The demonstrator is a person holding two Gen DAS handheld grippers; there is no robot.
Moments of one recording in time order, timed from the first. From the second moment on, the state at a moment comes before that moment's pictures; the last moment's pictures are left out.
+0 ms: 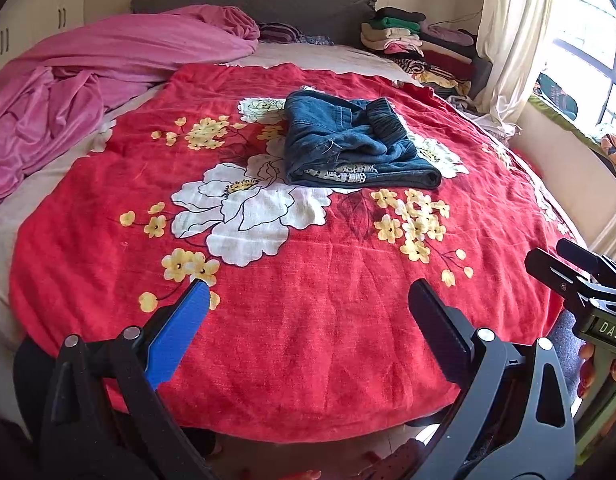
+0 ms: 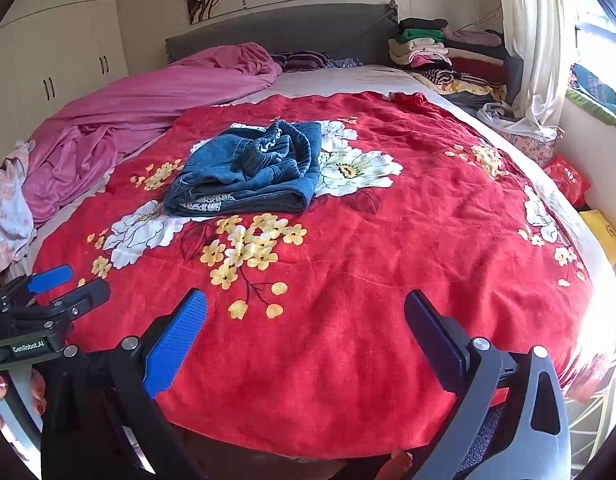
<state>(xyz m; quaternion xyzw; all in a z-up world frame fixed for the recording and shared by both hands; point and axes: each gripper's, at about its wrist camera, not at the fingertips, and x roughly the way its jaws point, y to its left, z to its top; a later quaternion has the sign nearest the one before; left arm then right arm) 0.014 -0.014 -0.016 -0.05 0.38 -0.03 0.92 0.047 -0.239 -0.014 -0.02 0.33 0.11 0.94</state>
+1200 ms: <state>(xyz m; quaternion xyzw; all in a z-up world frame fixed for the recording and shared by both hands) 0.011 -0.018 -0.014 -0.05 0.39 -0.04 0.92 0.046 -0.233 -0.015 -0.03 0.33 0.11 0.94</state>
